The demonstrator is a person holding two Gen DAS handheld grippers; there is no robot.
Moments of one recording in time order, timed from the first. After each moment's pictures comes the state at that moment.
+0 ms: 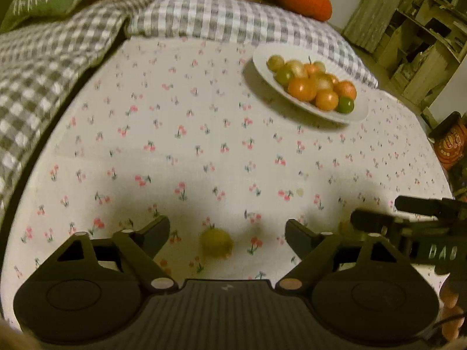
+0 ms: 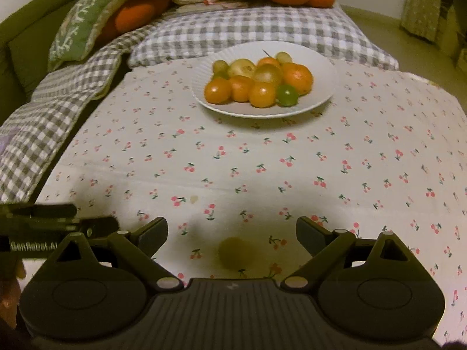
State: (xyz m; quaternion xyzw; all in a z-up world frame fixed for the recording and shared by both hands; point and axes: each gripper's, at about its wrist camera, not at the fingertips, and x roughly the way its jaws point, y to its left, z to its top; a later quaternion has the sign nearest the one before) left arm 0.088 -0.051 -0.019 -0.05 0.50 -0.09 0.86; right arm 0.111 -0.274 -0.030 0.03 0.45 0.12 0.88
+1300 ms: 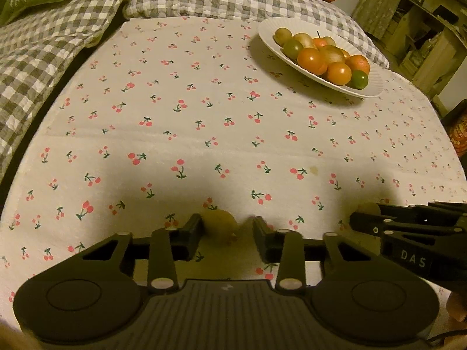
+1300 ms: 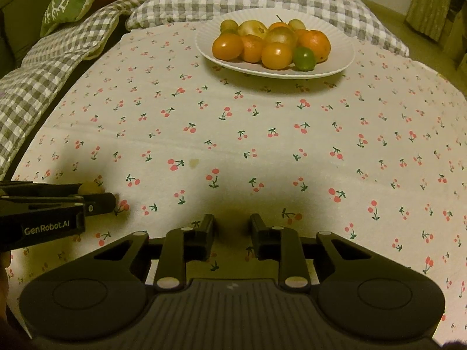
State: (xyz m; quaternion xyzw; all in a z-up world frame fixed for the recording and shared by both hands) left arm 0.091 -0.059 -0.043 -0.04 0.51 -0.07 0.85; right arm 0.111 -0.250 -0.058 -0.02 0.49 0.11 0.87
